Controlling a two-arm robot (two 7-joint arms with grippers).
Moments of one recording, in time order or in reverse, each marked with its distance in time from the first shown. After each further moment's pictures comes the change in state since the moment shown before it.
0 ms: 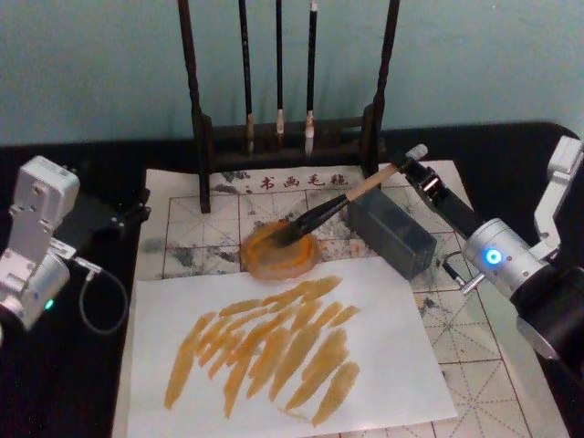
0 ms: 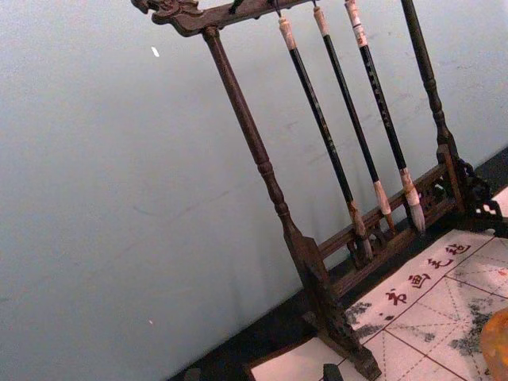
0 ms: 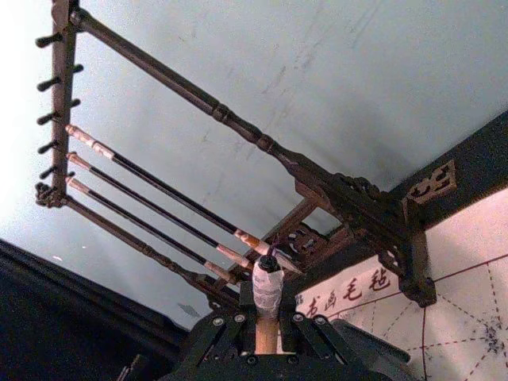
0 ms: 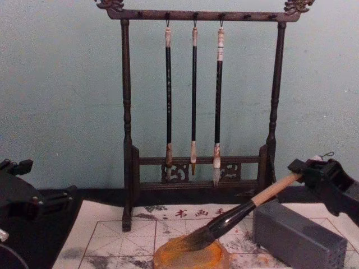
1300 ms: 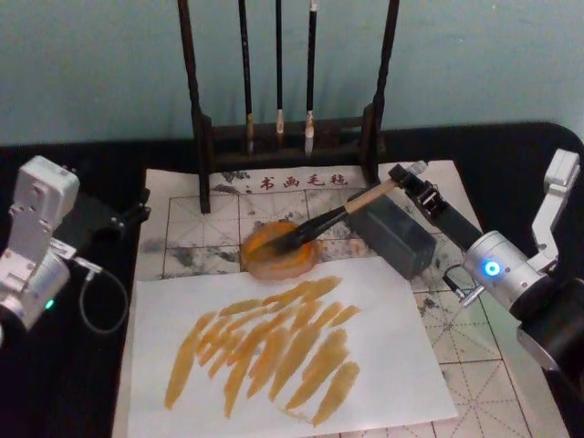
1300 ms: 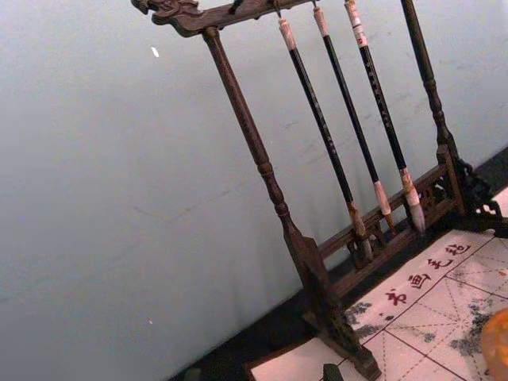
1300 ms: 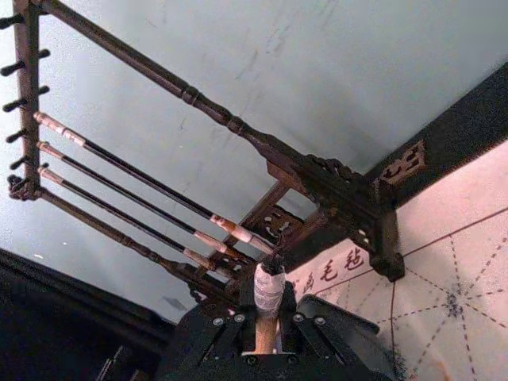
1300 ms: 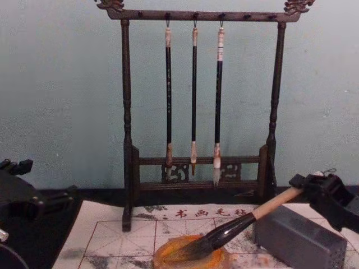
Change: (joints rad) left arm 0.000 0.000 0.000 0.000 0.000 0.000 0.000; right arm -0.037 -0.030 0.059 0.002 -0.064 0.037 -0.025
